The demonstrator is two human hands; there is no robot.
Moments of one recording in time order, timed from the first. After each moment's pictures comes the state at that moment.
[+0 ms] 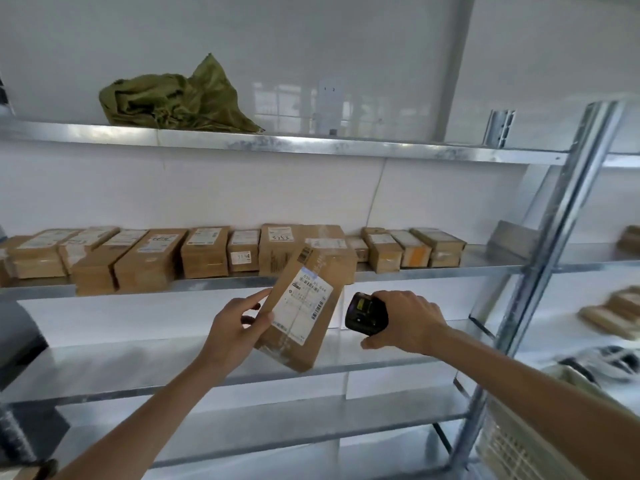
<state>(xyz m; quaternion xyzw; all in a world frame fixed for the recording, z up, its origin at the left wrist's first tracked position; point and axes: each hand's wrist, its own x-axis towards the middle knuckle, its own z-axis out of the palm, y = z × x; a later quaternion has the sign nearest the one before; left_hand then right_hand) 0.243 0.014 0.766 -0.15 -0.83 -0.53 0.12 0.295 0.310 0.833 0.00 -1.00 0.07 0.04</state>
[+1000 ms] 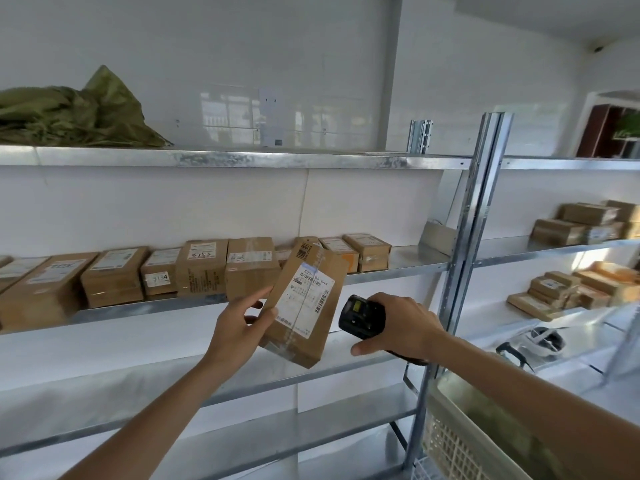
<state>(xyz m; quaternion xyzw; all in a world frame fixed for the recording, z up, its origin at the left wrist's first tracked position) 0.256 0.190 0.796 -0.22 -0.79 -0.57 0.11 0.348 0.463 0.847 -0.05 -0.99 0.13 0.07</state>
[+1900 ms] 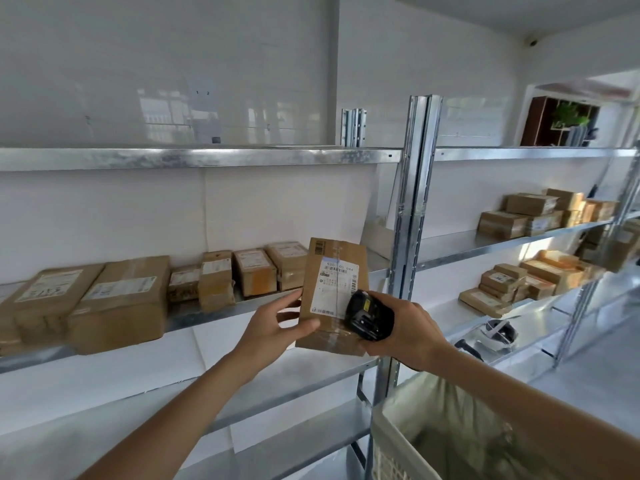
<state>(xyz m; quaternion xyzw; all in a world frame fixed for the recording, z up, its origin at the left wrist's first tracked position) 0.187 0.478 0.798 -0.31 -0.75 -0.57 -0.06 0.309 0.707 0.824 -0.07 -0.95 0.24 0.16</state>
